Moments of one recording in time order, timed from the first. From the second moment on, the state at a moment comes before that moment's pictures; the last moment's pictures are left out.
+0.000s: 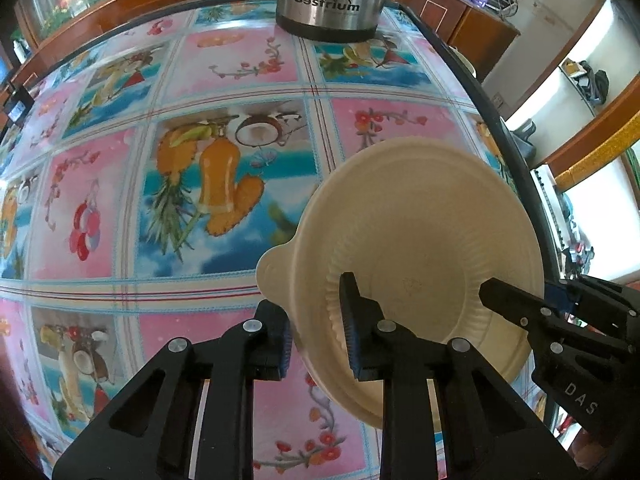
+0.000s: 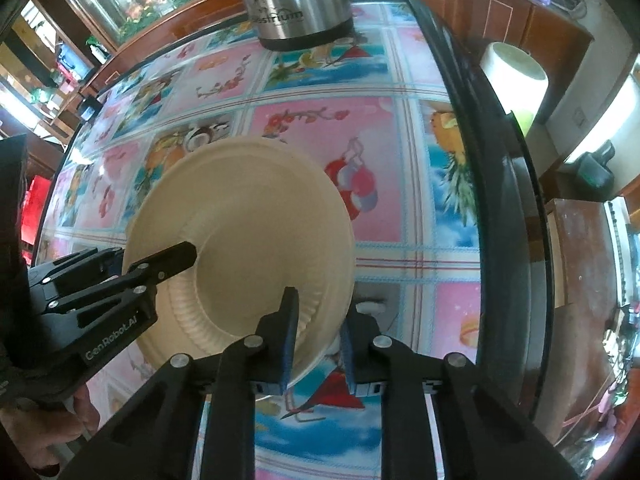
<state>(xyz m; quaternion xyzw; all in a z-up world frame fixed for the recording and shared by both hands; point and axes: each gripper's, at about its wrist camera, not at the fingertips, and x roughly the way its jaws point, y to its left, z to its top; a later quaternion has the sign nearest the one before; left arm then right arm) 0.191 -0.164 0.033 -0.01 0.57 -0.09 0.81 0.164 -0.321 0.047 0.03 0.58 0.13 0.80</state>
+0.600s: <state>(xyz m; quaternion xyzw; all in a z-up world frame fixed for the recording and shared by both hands) 0.150 -0.098 0.062 -0.02 0.56 -0.07 0.83 0.135 -0.257 0.060 0.01 0.58 0.15 0.80</state>
